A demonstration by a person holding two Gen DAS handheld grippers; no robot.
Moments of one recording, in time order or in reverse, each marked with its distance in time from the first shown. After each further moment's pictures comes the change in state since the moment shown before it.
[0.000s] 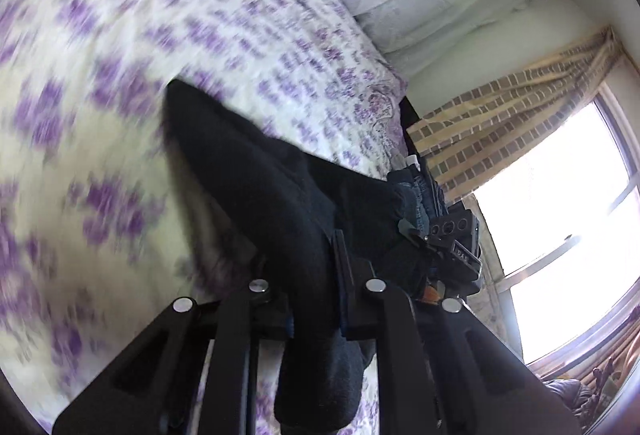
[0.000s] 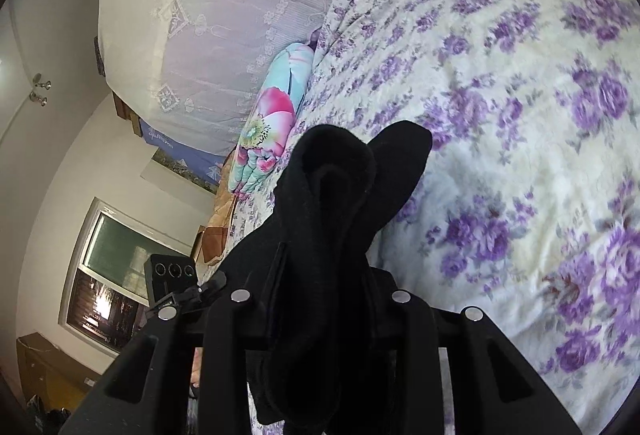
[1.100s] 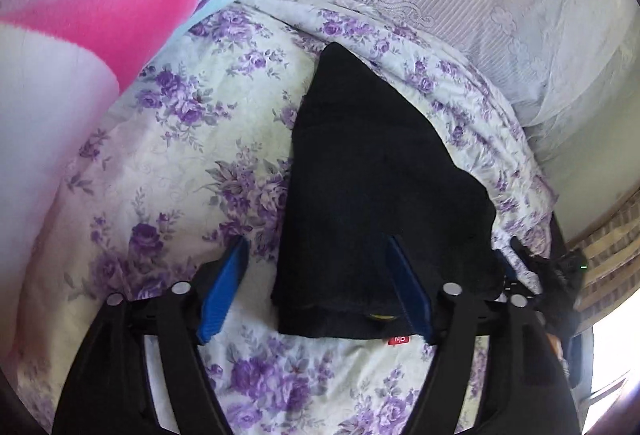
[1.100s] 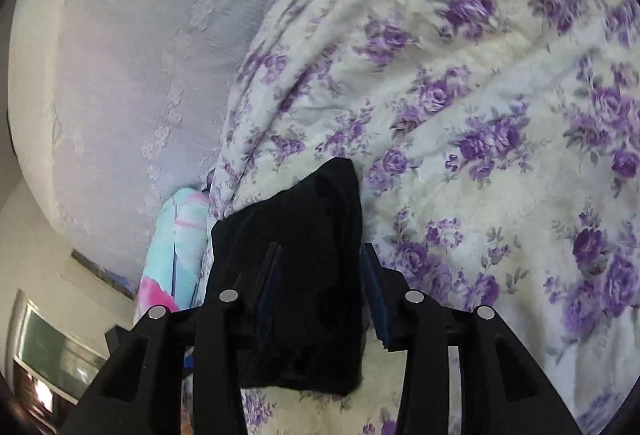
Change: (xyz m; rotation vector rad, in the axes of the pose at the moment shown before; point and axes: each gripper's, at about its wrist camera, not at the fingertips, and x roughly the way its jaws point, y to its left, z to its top) left arm 0.138 0.147 0.330 -0.066 -0.152 0.443; right arm 0.177 -0.078 0.326 0.003 -0.260 -0.276
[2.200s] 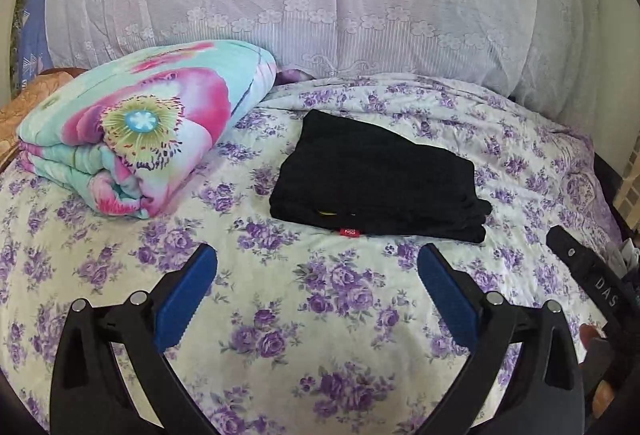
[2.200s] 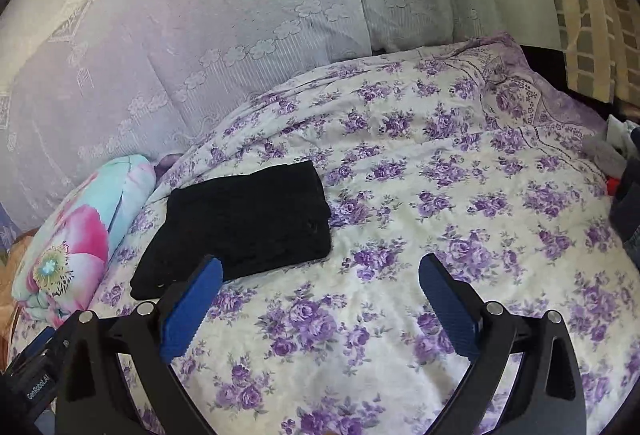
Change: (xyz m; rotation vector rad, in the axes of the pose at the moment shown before) left arm -0.130 -0.108 -0.147 0.266 -0.339 0.325; right arm -0.120 0.117 -0.153 -0.308 -0.356 -0.491
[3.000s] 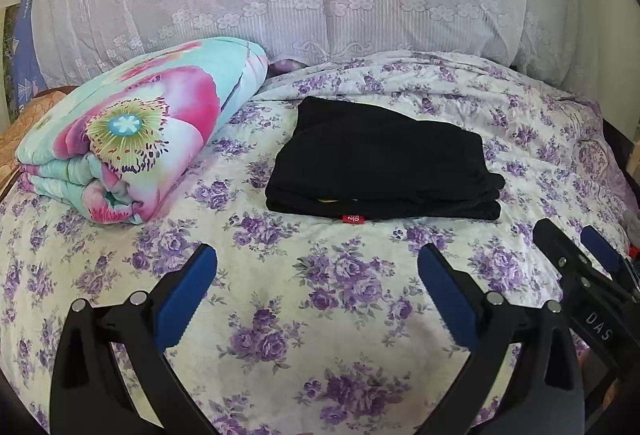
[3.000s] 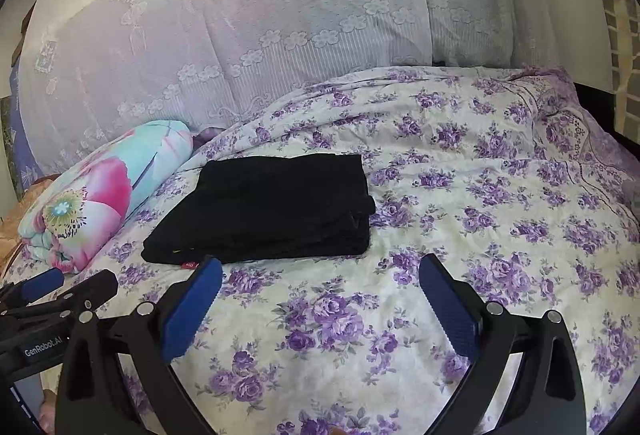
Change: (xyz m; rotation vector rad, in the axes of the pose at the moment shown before) left arm 0.016 -0.017 -0.008 0.102 0.031 0.068; right arm 0.012 0.019 -0.017 -0.190 -0.007 0.103
